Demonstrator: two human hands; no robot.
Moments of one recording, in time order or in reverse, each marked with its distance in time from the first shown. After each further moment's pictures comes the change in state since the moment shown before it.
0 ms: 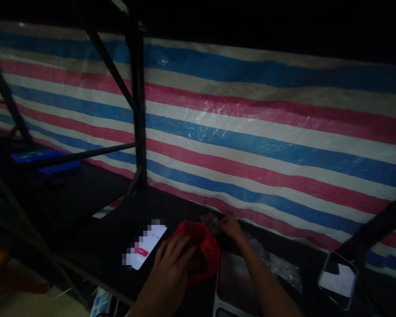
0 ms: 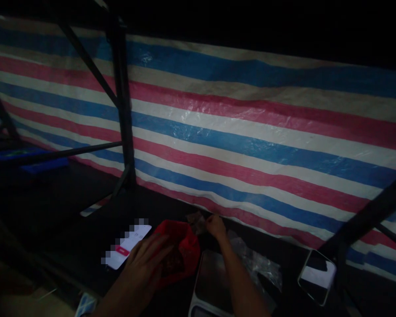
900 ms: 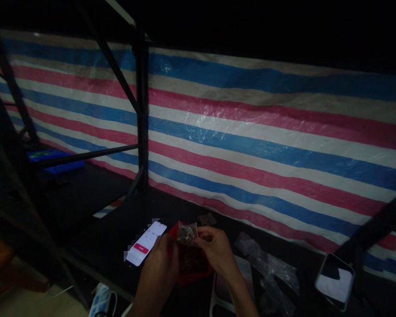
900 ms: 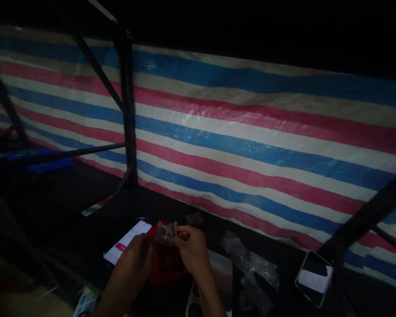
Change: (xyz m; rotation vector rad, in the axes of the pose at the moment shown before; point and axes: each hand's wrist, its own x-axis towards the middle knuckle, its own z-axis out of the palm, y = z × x) left_hand 0.011 0.011 -0.010 -0.374 0.306 -0.513; right_hand -0.103 -0.071 0.010 0.704 -0.075 -0.136
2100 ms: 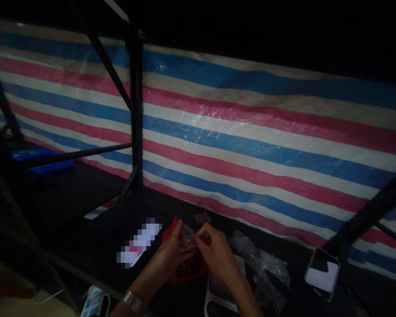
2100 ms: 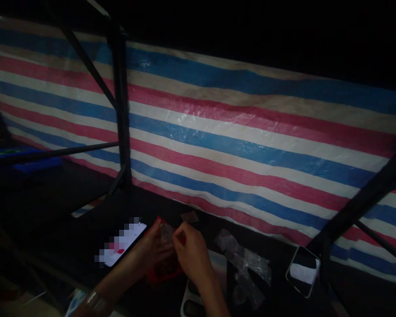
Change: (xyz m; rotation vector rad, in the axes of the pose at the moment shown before) left_hand 0.031 0.022 0.028 -0.937 -0.455 -0.423; right_hand -0.019 -0.021 -0.017 -0.467 -0.045 -0.184
